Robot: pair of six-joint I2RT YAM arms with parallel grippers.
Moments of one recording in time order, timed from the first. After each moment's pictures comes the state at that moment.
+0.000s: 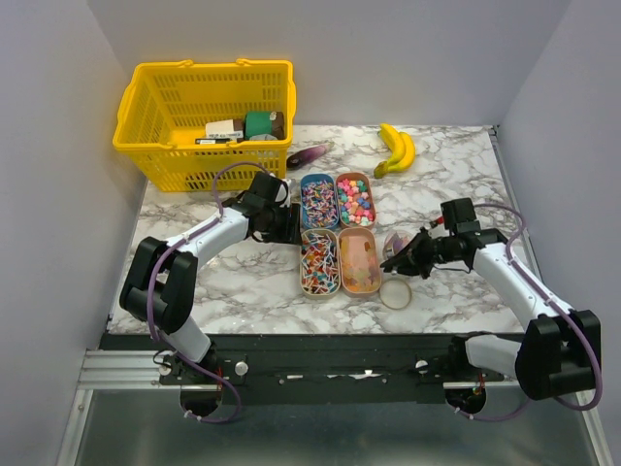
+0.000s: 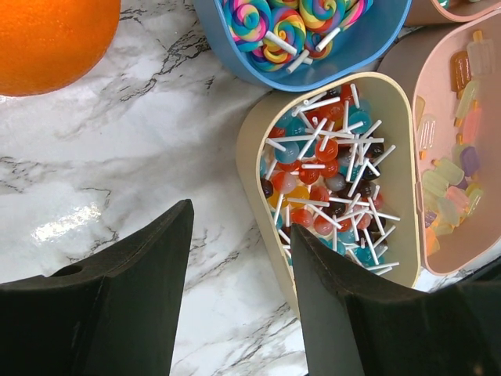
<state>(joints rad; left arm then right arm) -0.44 1.62 1.06 -0.41 0.26 -0.33 0.16 1.20 0.76 -0.69 -0.70 1.00</state>
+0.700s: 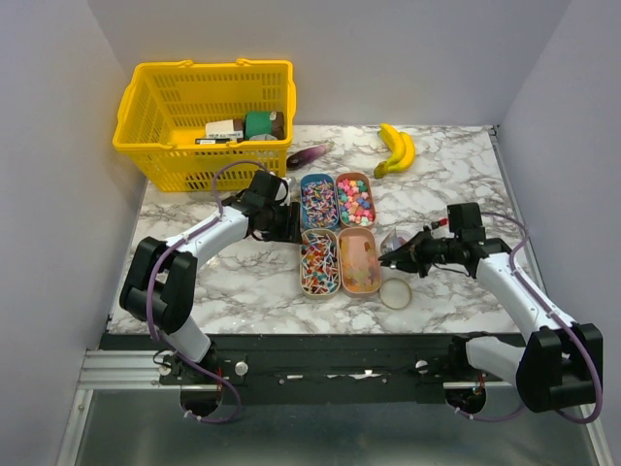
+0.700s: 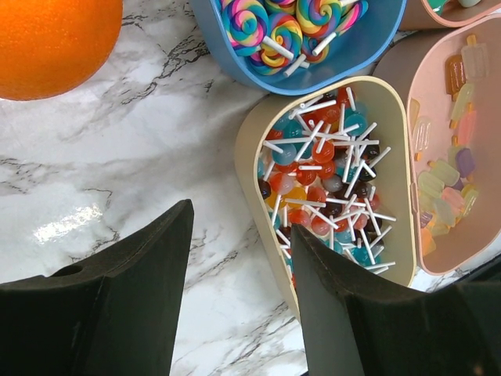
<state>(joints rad) -0.44 1.62 1.07 -0.43 0.26 -0.33 0.13 1.12 0.67 -0.52 -0.82 1.21</state>
